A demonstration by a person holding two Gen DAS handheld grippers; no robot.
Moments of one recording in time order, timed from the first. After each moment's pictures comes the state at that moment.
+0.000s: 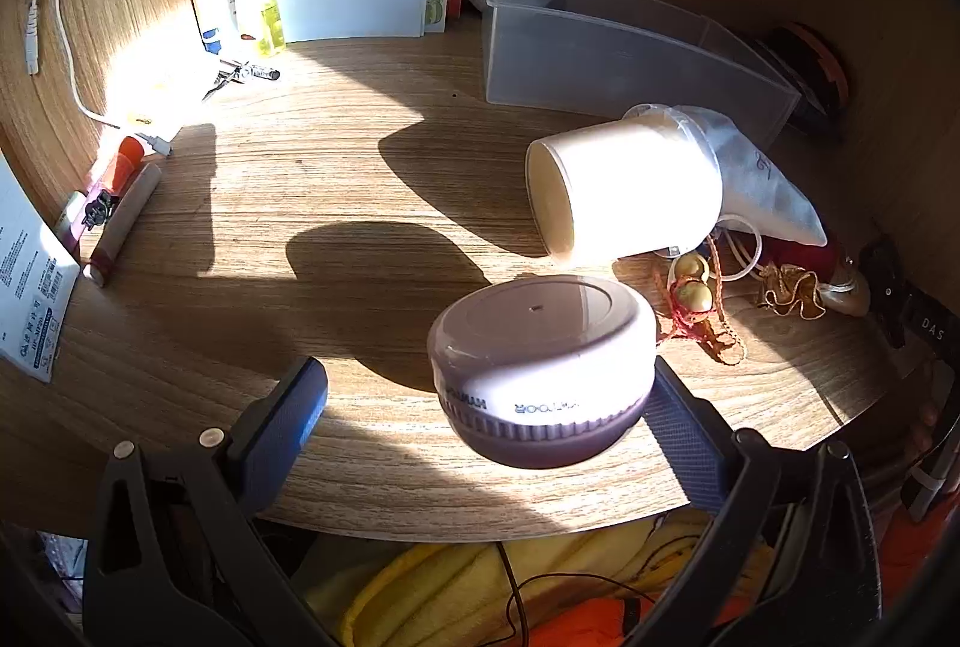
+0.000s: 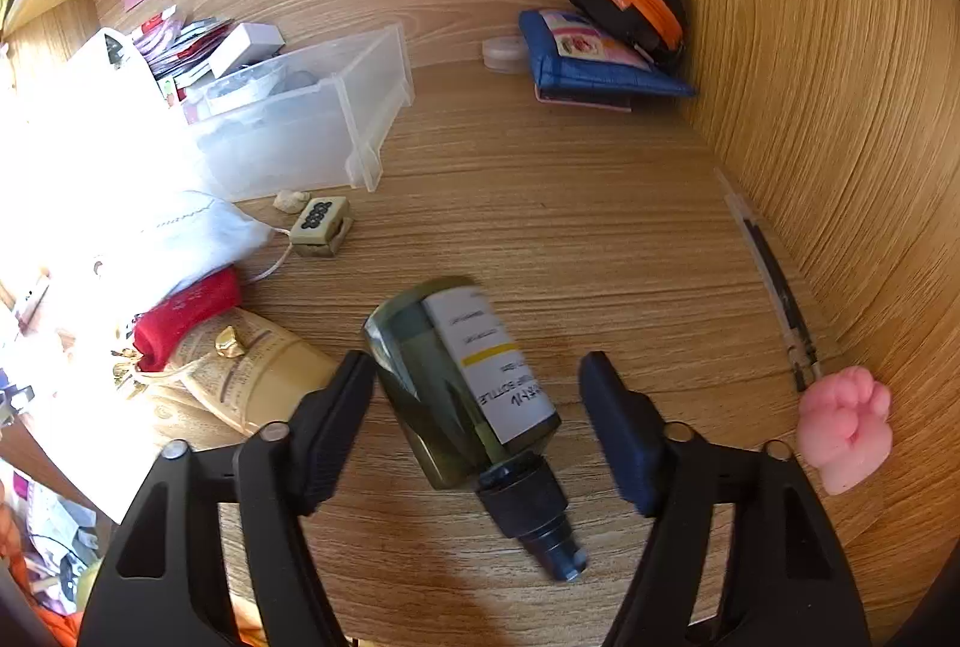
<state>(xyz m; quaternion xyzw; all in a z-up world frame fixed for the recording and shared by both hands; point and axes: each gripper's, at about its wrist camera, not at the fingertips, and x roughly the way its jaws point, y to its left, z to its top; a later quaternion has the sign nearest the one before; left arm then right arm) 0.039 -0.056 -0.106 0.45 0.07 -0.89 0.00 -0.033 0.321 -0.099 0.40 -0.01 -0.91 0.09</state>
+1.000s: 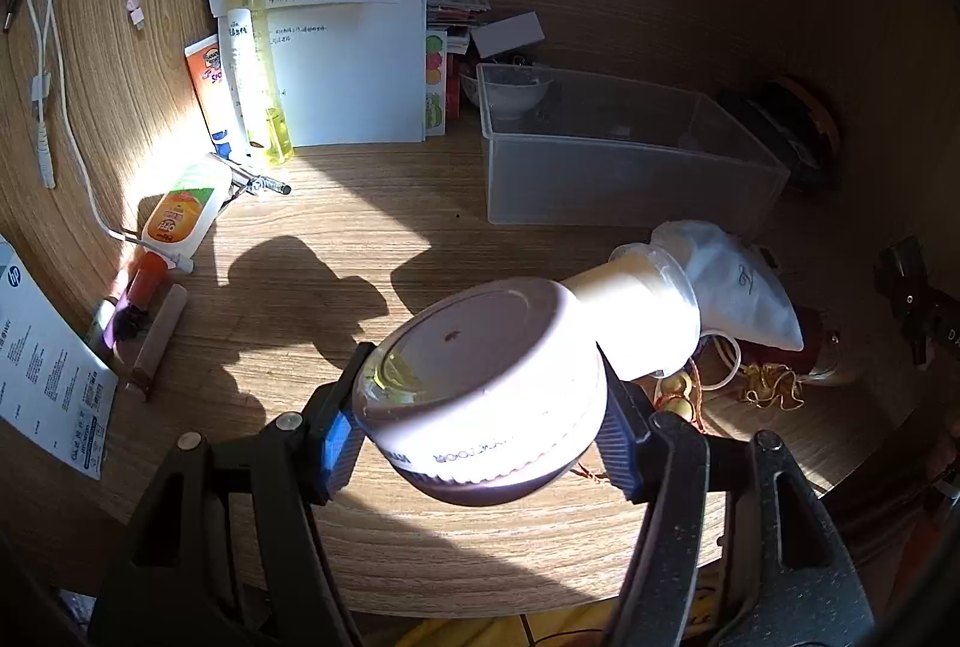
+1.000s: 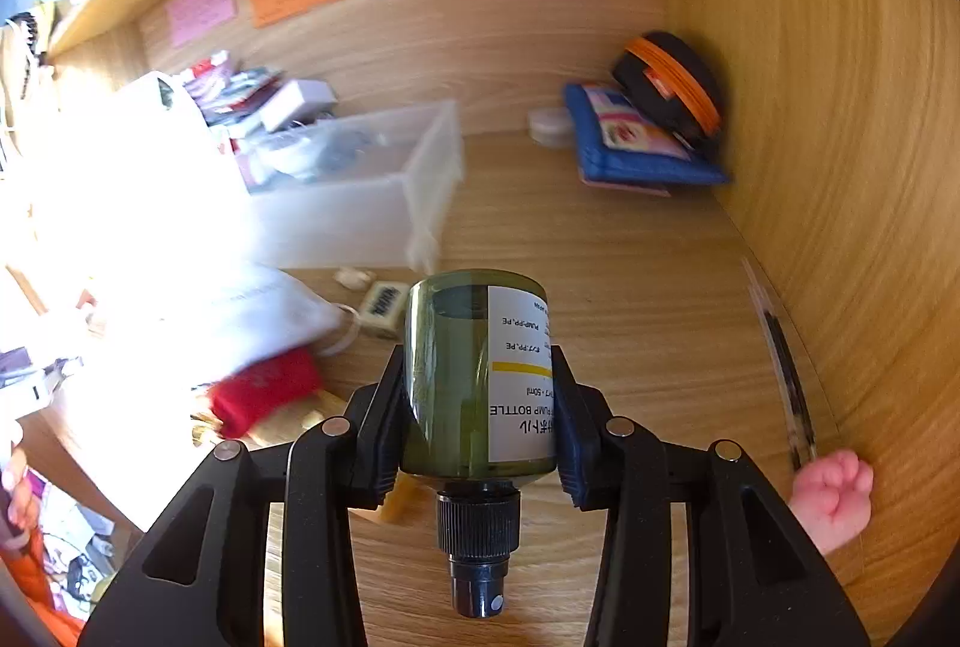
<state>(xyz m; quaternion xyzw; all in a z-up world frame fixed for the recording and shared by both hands) 0.020 -0.057 -0.055 0.38 0.04 -0.92 0.01 -0.032 0.305 -0.055 0.34 -0.01 -0.93 0.14</state>
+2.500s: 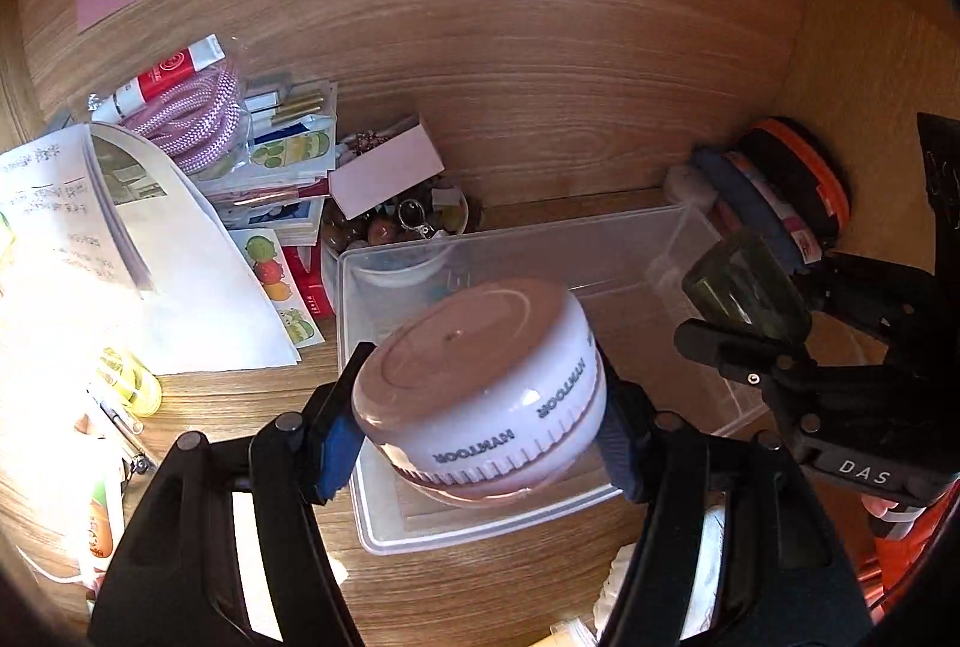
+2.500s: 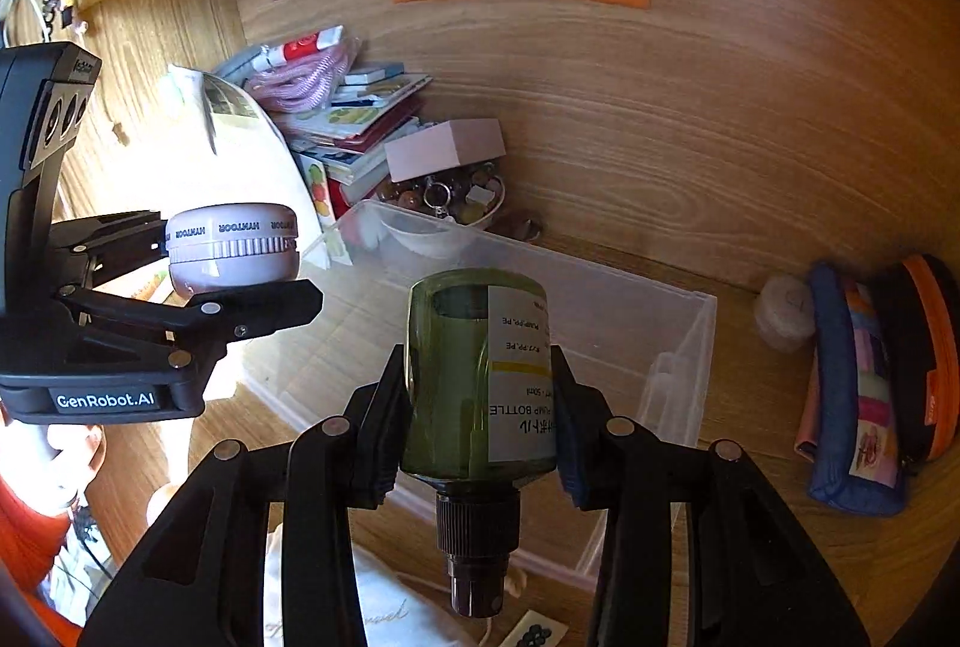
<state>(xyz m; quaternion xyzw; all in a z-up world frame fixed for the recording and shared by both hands) -0.185 -0.015 -0.004 0.41 -0.01 -0.91 -0.09 -0.199 0.157 -0.006 0.37 0.09 -0.88 0.29</state>
